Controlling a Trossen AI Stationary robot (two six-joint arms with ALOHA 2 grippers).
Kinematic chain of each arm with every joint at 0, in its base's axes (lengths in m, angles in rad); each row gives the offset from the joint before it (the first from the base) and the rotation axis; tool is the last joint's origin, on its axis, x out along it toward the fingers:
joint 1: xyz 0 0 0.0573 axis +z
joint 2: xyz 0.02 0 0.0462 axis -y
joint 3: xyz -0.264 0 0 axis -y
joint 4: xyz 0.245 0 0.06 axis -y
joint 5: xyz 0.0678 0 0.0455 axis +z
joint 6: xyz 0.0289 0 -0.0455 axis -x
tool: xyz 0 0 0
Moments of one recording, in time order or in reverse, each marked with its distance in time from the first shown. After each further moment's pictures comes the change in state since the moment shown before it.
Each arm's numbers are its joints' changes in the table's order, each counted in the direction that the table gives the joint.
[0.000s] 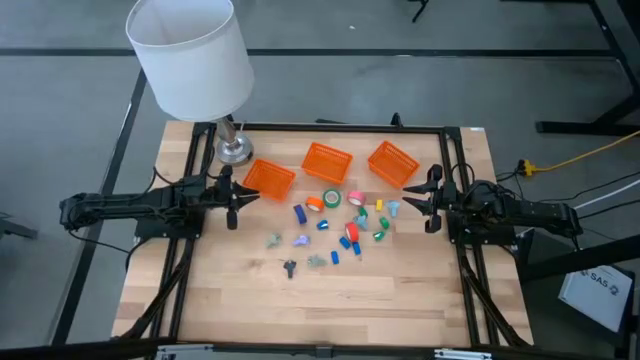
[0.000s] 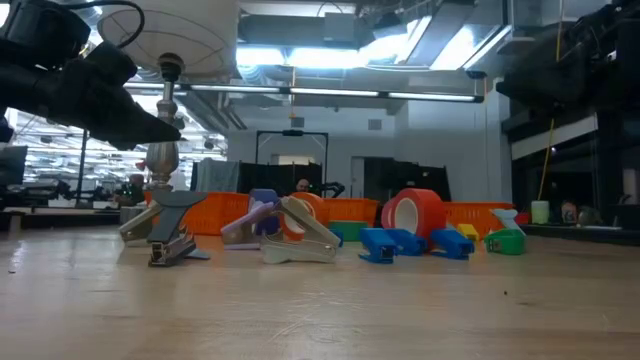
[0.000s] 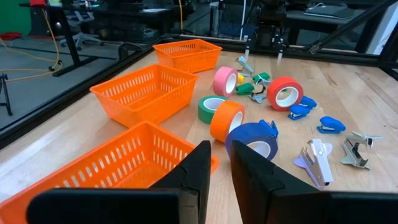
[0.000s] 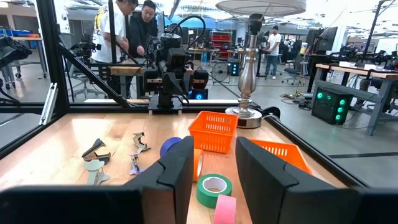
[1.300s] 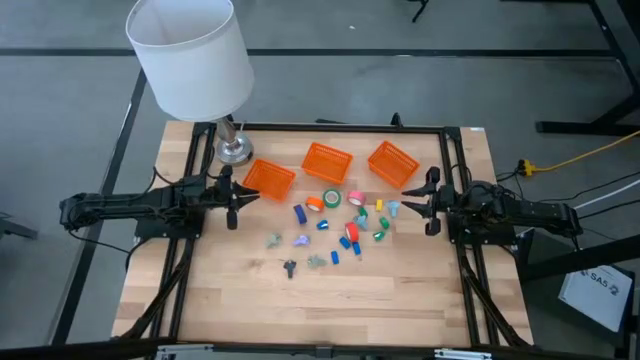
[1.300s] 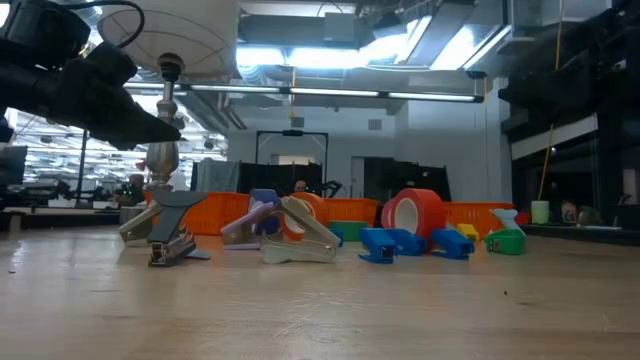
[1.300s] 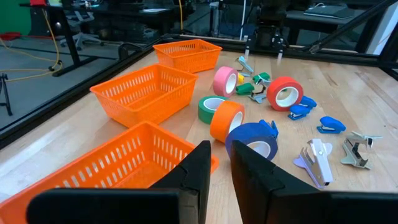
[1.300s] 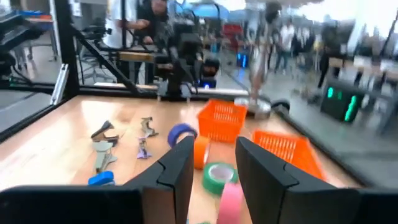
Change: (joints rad) left arm 0.000 0.000 0.000 0.000 0.000 0.000; right arm 0.000 0.000 0.000 -0.035 0.051 0.067
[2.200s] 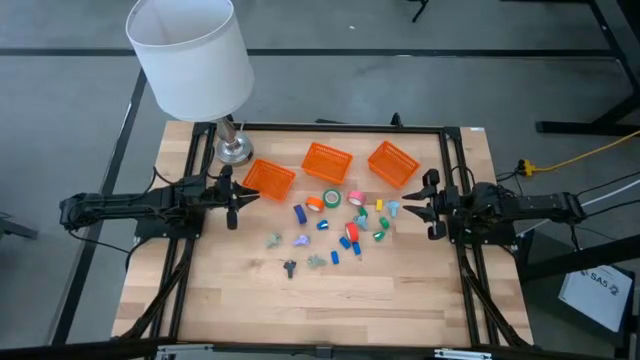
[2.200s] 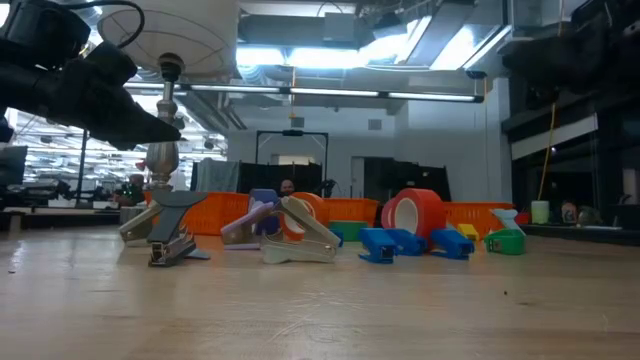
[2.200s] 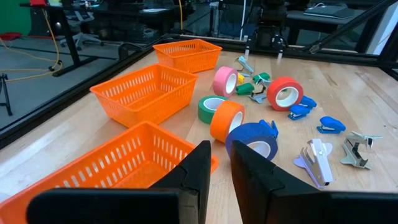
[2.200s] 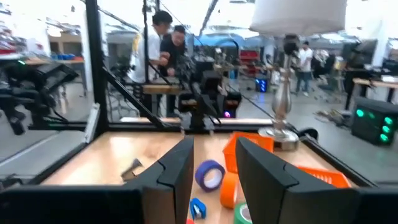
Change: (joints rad) left arm 0.000 0.000 0.000 0.000 0.000 0.000; right arm 0.132 -0.121 0.000 0.224 -0.065 -0.095
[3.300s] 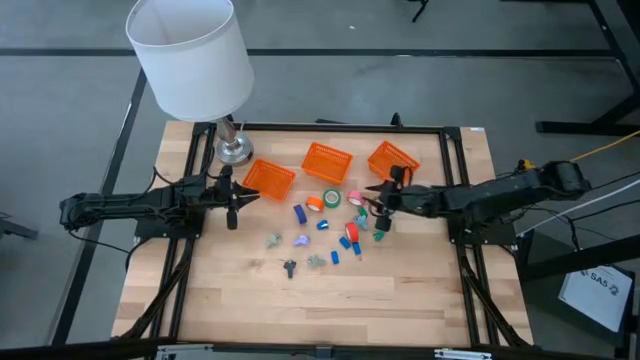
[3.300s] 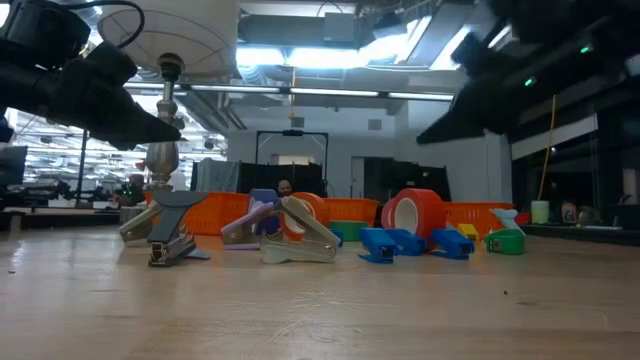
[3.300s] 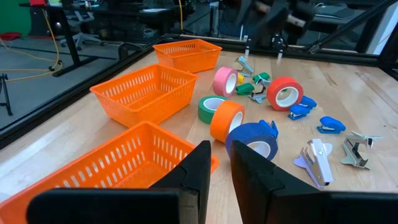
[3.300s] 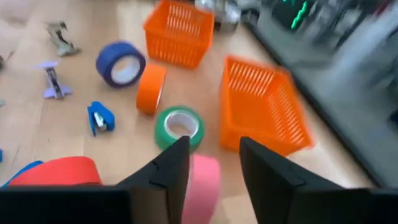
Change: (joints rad) left arm 0.000 0.000 0.000 0.000 0.000 0.000; right arm -0.028 -1.073 0.389 0.058 -0.326 0.026
